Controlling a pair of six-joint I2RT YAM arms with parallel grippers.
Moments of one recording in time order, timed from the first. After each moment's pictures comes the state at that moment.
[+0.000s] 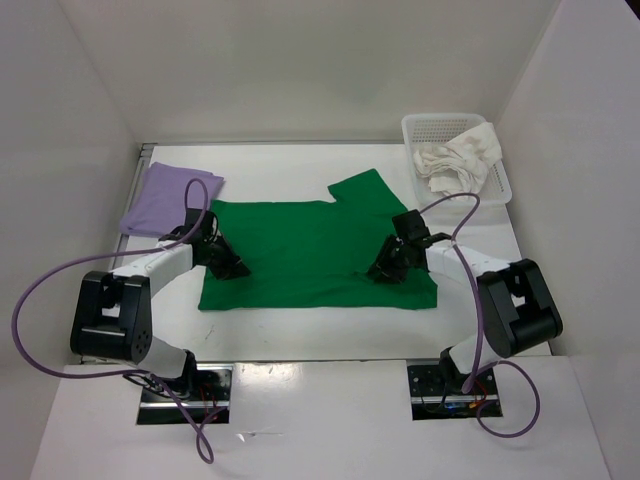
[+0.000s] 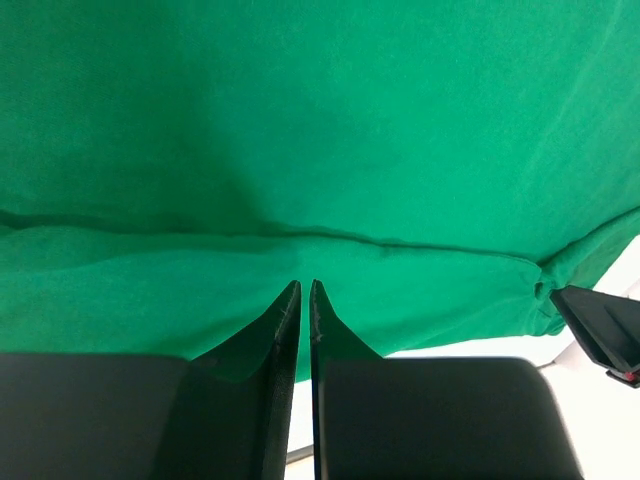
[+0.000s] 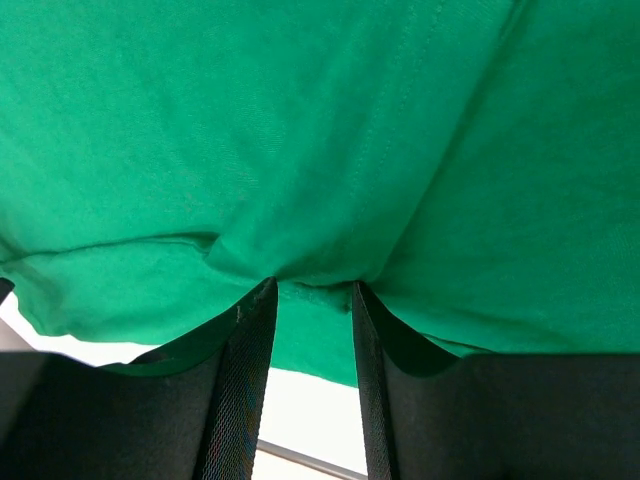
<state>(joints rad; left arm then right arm) -0.09 1.47 0.76 -0.40 0.33 -0.77 0.34 1.49 0.75 -0.34 -0.19 0.88</state>
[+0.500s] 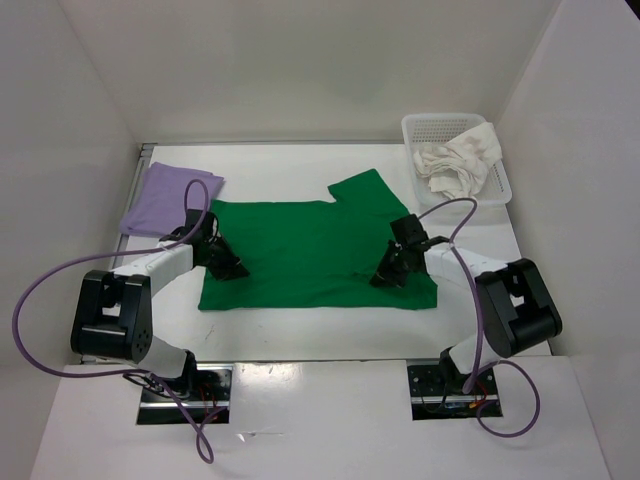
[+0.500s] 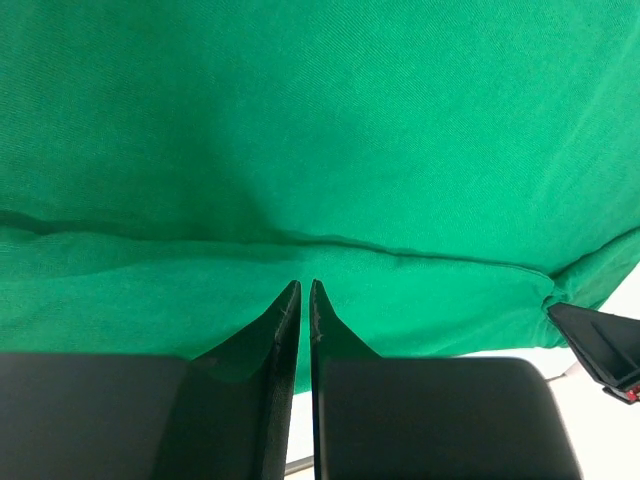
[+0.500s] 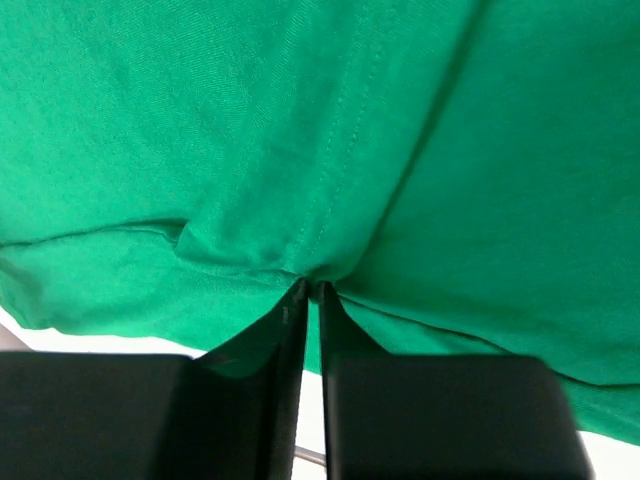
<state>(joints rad) -0.09 1.48 0.75 -0.39 0.30 -0.77 0.35 1.49 0.71 -0.34 -0.19 0.89</state>
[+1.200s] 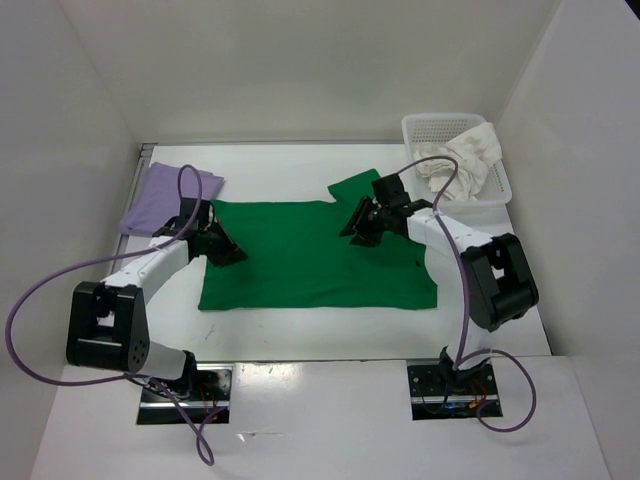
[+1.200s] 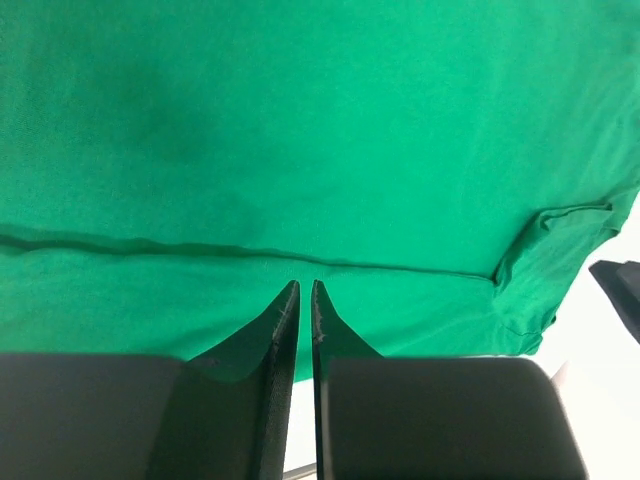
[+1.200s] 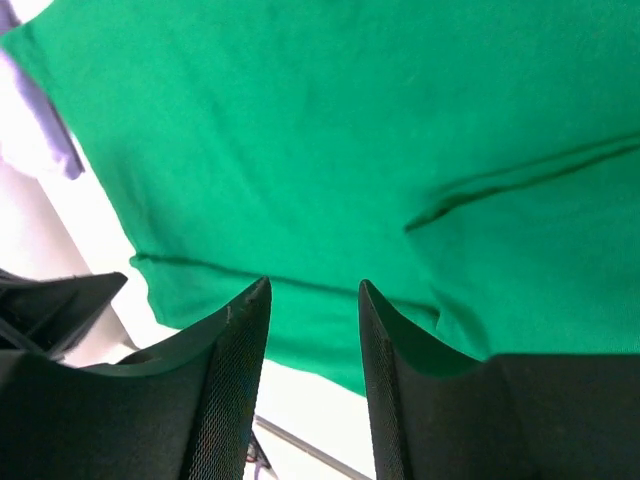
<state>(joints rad) -0.09 1.43 0.83 -0.41 0.28 -0.77 0.40 1.70 1.11 -0.32 -0.26 0.90</state>
